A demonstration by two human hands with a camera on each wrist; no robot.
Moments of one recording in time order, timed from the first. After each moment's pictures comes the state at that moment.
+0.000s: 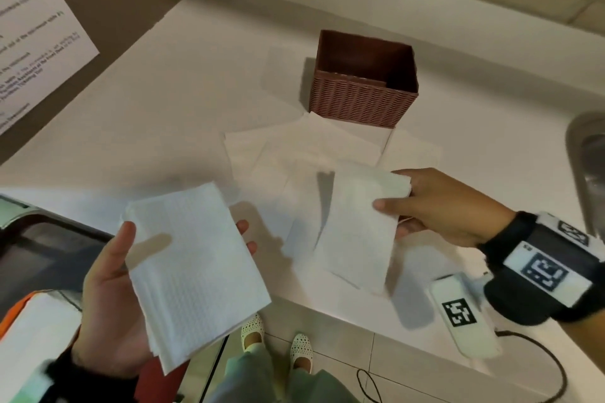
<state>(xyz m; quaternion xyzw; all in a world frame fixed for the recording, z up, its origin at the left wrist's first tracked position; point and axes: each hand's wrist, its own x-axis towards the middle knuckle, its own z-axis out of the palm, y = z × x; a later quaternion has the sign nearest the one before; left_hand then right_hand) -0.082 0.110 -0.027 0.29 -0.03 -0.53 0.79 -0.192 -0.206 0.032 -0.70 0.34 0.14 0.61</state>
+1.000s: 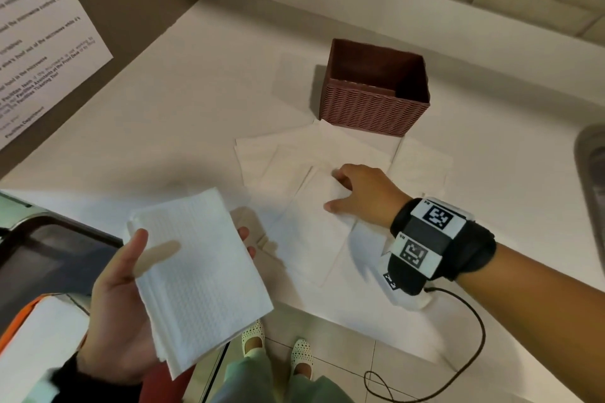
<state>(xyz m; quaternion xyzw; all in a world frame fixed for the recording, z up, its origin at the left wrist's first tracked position) -0.071 0.123 -0.042 0.30 -0.02 -0.53 0.80 -0.124 -0.180 -0.012 -0.90 0.26 0.16 0.31</state>
